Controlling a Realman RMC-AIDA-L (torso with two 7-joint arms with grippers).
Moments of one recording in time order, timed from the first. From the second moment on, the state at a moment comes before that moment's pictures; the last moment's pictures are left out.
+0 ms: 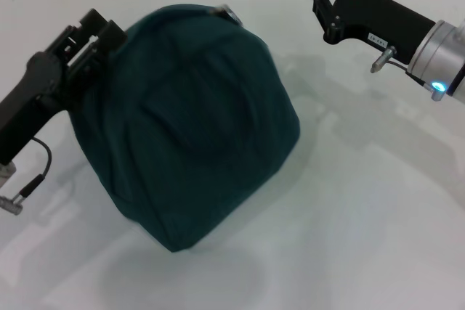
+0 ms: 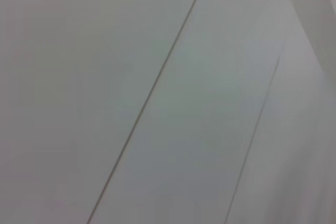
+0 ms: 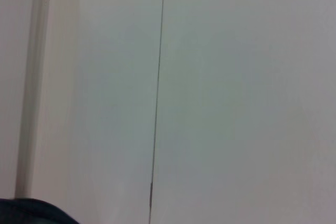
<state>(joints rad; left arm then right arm) -0.31 -2.09 0.66 0.28 1.28 1.80 -1.10 0.65 2.02 -1.77 -0.45 -0.39 -0.99 0.64</state>
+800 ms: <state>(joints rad) -0.38 -2.06 0.63 0.33 1.24 1.68 -1.26 0.64 2.02 -1.77 -0.45 -0.39 -1.03 0.61</state>
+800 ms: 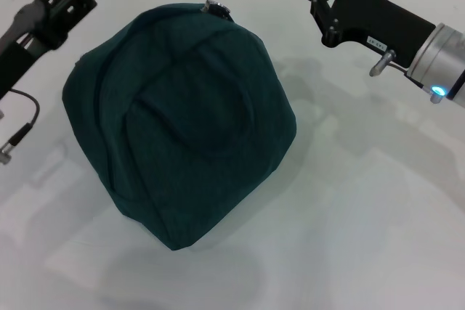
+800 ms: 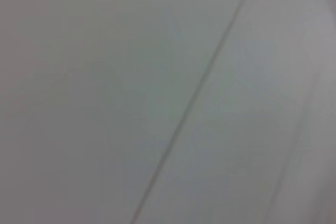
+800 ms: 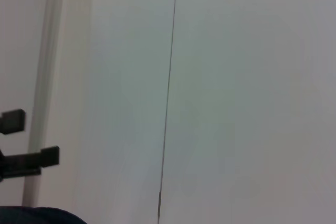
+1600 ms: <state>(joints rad) -0.41 -1.95 0.67 0.61 1.62 1.38 -2.04 0.63 2.02 -1.77 -0.45 -0.39 -1.05 0.61</state>
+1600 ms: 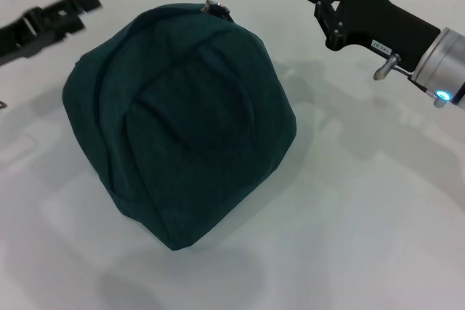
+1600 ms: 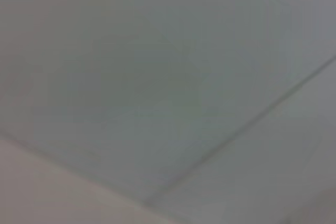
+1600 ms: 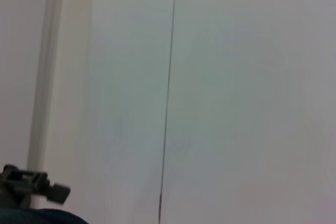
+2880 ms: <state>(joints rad) -0.49 -1.95 0.77 0.64 1.70 1.60 -2.16 0.59 2.02 -1.76 -0.45 -0.39 -1.11 0.60</state>
